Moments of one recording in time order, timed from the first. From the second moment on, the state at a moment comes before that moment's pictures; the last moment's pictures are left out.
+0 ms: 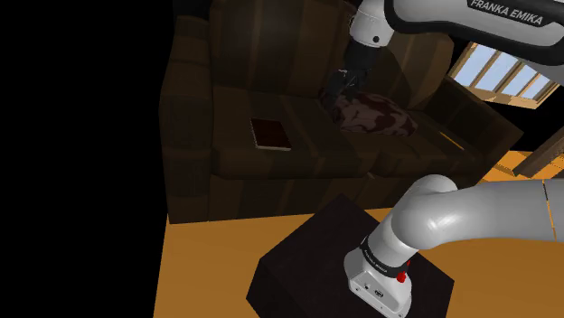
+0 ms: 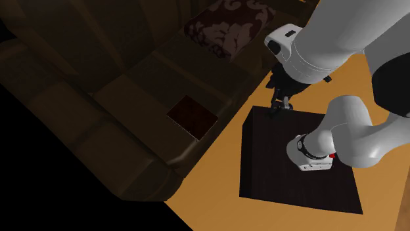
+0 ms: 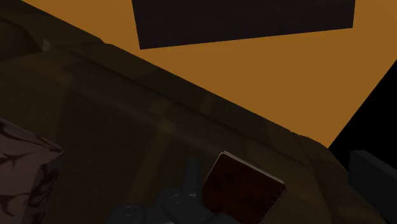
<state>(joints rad) -0.01 -0.78 0.07 -2.32 -0.05 1.59 0.06</state>
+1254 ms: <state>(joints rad) -0.07 0.09 0.67 -2.10 -0.86 1.47 0.65</state>
